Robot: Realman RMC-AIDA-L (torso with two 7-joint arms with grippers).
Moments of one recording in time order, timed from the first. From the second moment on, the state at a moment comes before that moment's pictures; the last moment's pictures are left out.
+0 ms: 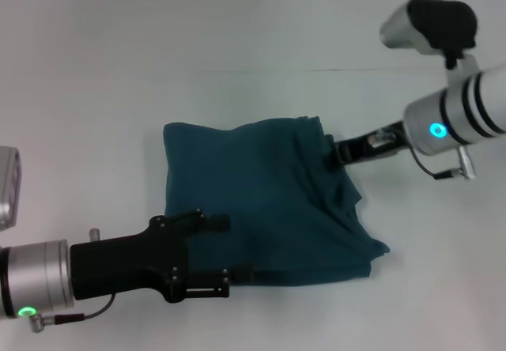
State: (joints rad) left arm -0.46 -2.15 0.61 0.57 2.02 1.70 -1.25; right arm 0.84 2.08 -1.16 -0.75 -2.41 -1.08 2.64
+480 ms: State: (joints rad) left arm -0.49 -2.16 0.61 0.57 2.02 1.70 -1.25; right arm 0.77 2.06 -1.02 -0.74 -2.40 -1.04 2.55
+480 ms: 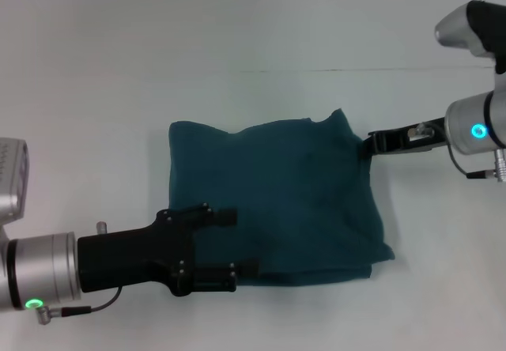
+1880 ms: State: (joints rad) left arm -0.59 -2.15 0.61 0.57 1.92 1.31 -1.59; right arm 0.71 2.02 -0.82 -0.75 -2.28 -1.15 2.33
